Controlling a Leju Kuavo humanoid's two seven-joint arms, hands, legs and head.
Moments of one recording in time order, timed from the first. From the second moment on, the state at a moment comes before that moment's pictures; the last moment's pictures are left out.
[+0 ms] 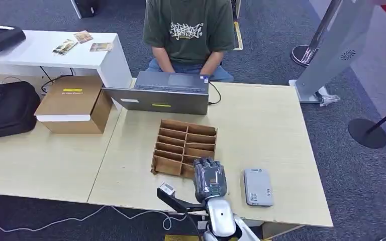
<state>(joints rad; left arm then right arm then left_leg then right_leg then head) -0.07 0.03 -1.54 -0.03 1.57 -0.18 -0.09 -0.14 0.14 0.58 -1.15 1.57 -0.19 0.41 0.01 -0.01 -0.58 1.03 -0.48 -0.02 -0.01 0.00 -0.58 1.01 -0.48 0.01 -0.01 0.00</state>
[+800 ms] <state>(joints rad) -0.07 0.03 -1.54 -0.03 1.54 -0.18 -0.09 -0.12 0.14 0.58 -1.18 1.57 -0.19 0.41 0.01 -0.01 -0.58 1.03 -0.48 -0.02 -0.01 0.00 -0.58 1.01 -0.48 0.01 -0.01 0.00</state>
